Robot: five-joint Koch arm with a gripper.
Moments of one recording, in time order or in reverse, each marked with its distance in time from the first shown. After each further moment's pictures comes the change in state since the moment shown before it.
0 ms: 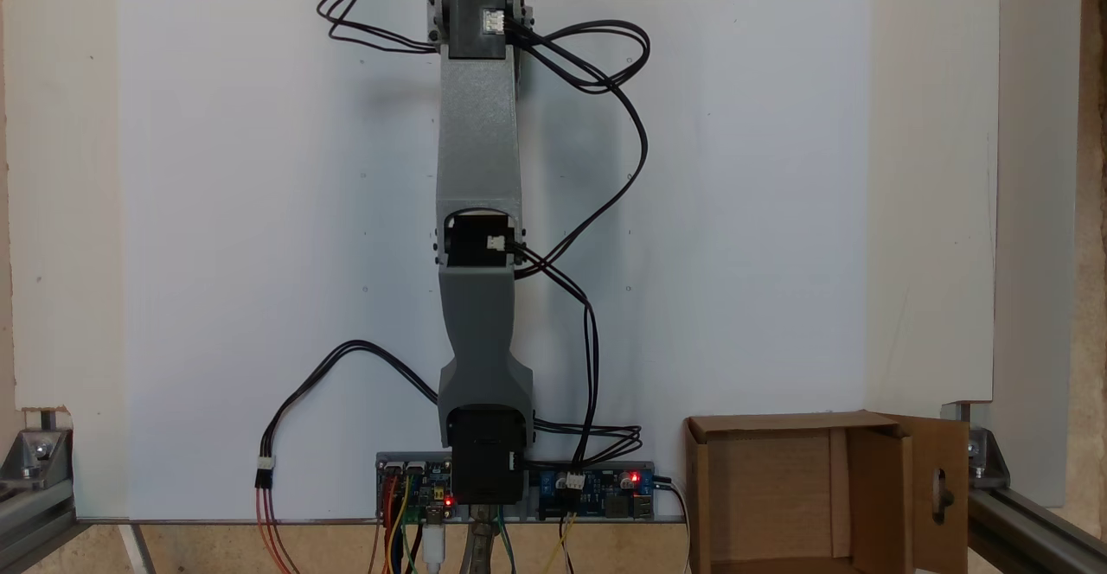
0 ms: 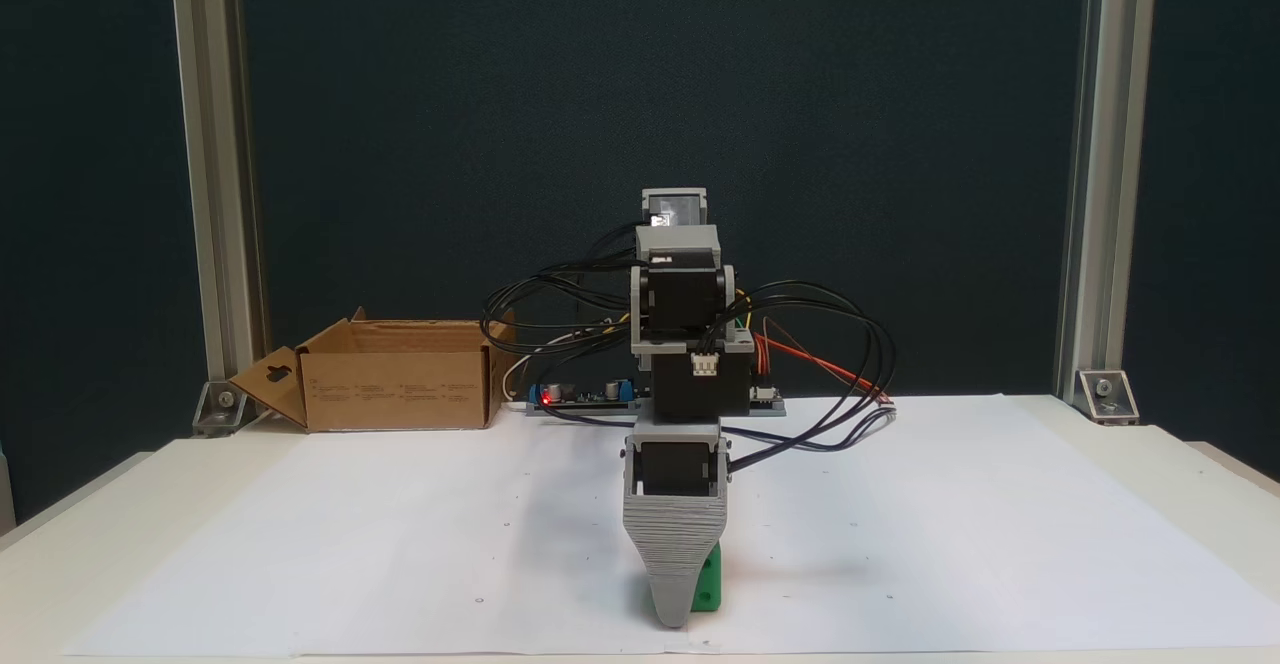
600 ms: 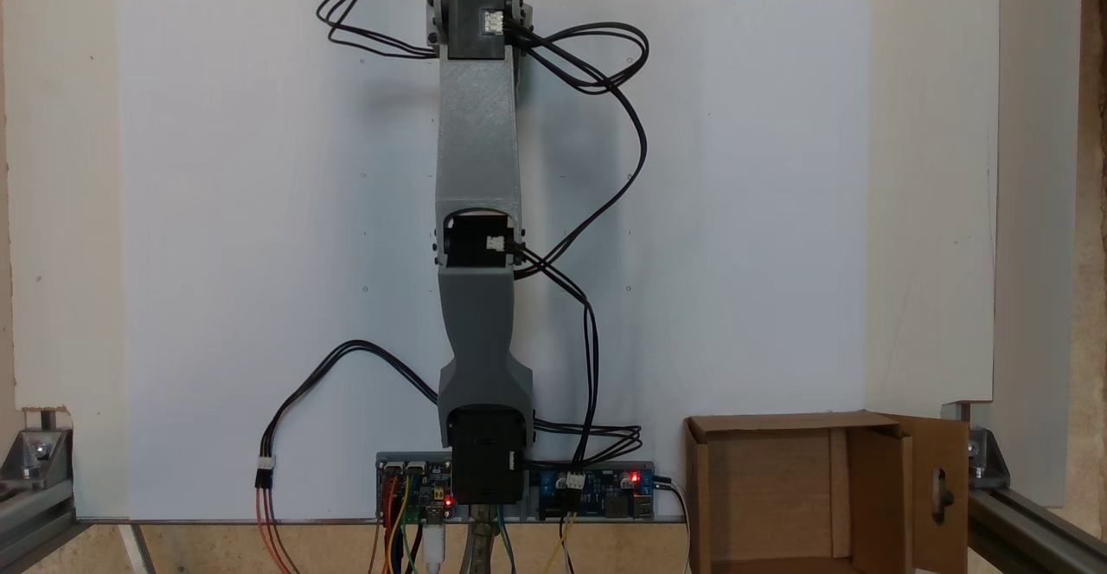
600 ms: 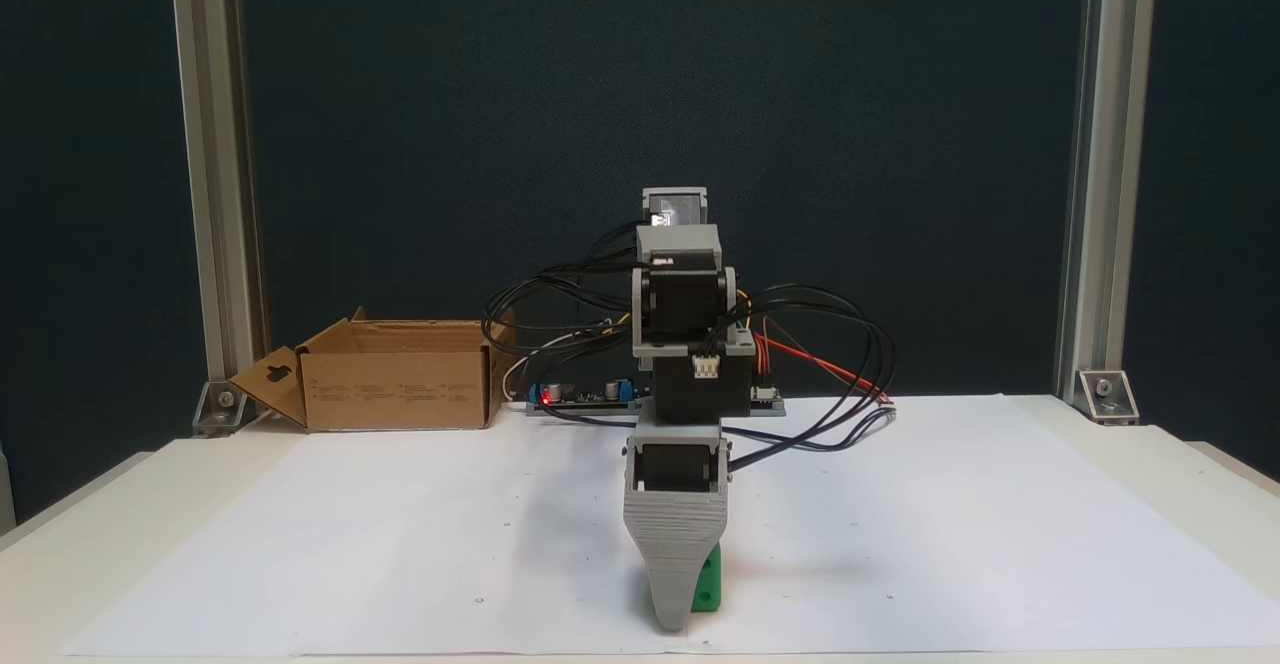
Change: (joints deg) arm -0.2 0.4 0.8 1.8 0.0
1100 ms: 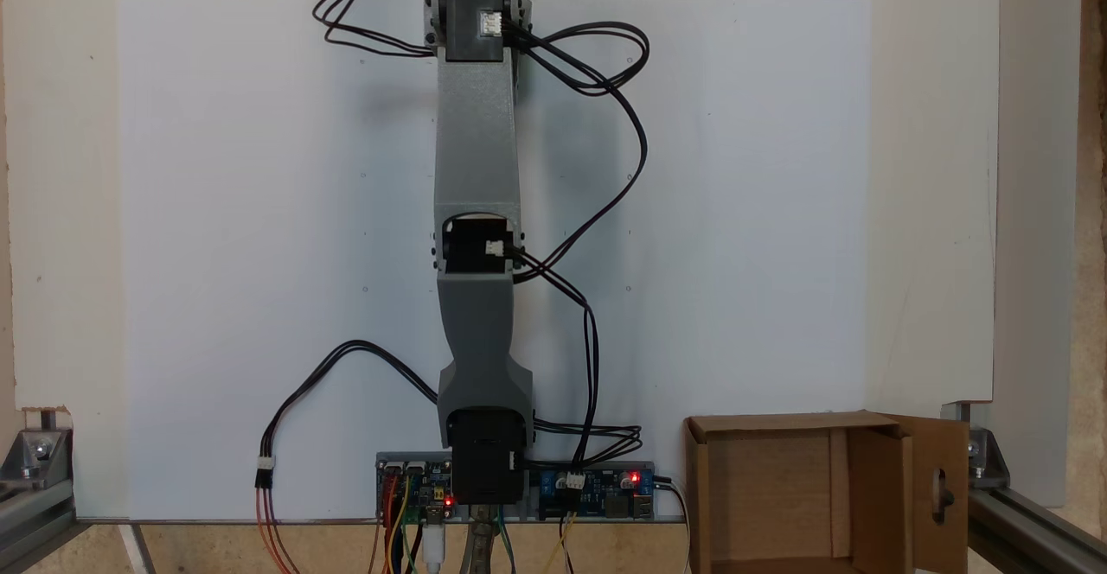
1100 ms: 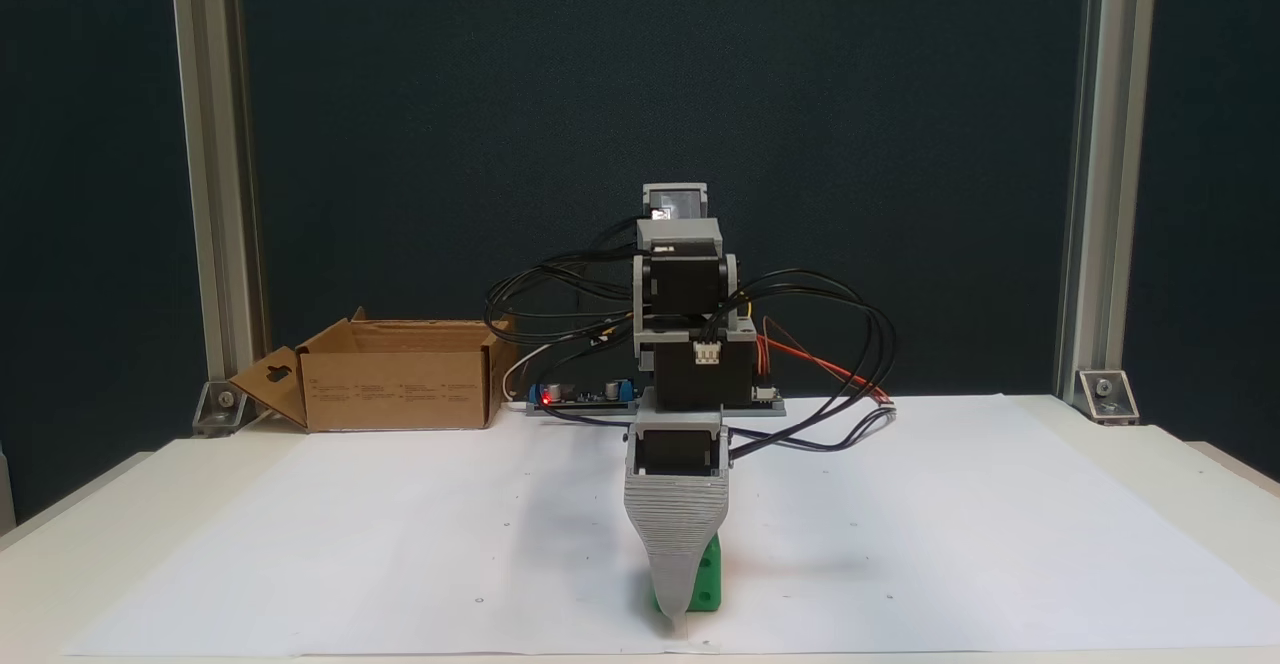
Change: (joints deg) arm -0.1 1.1 0.0 0.0 0.0
